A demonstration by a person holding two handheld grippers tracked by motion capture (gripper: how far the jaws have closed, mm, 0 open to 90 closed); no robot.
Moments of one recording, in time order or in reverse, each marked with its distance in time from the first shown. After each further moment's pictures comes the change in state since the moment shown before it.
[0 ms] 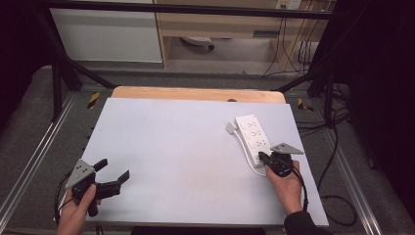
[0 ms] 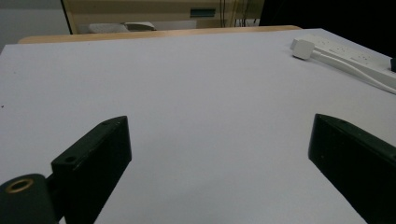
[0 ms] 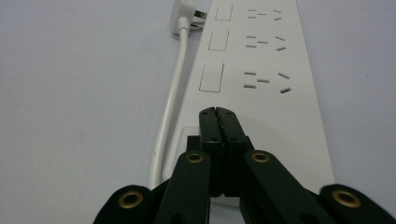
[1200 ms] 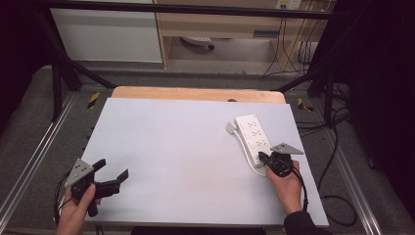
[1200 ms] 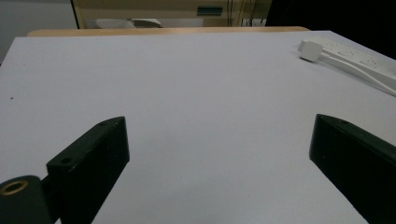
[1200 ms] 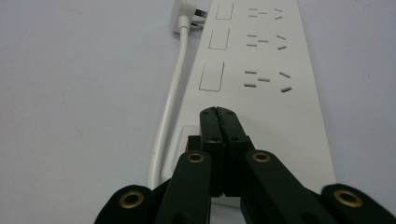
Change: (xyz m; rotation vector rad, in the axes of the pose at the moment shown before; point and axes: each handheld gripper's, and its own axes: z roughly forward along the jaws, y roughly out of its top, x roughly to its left) left arm 0.002 0.000 0.000 0.009 0.022 -0.032; right arm -0.001 -0.001 0.001 -0.001 0.005 -0.006
